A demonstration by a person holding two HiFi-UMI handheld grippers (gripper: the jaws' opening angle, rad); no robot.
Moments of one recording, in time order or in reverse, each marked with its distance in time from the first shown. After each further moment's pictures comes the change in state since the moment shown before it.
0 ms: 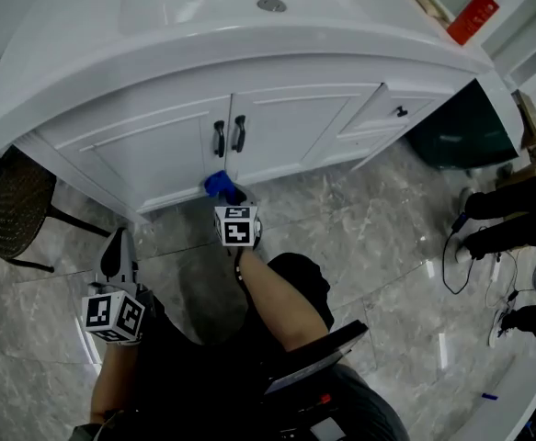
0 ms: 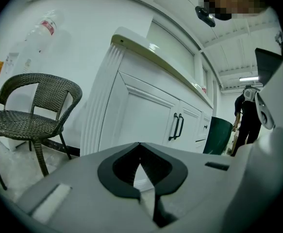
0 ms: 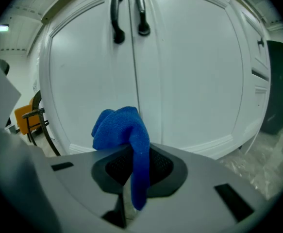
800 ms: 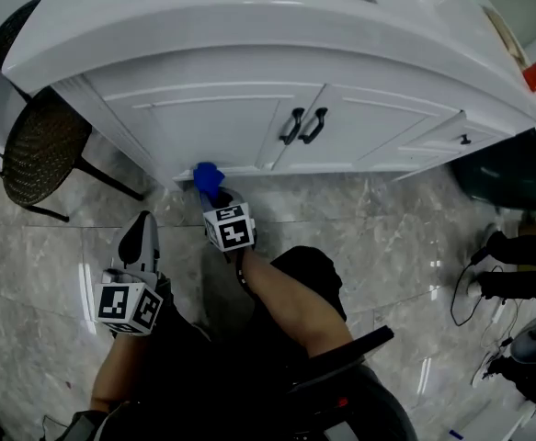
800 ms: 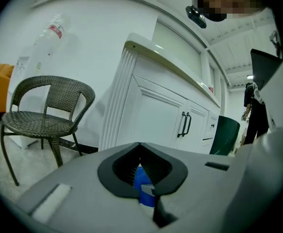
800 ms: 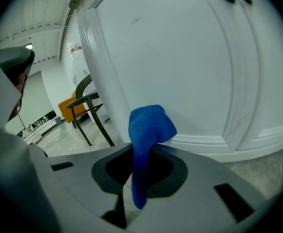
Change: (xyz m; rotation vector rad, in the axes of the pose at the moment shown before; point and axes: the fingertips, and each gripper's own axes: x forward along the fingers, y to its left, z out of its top) left arm -0.027 0.030 -0.012 -0.009 0.003 0.091; right arm 0.002 0.179 -0.046 -0.118 0.194 0.440
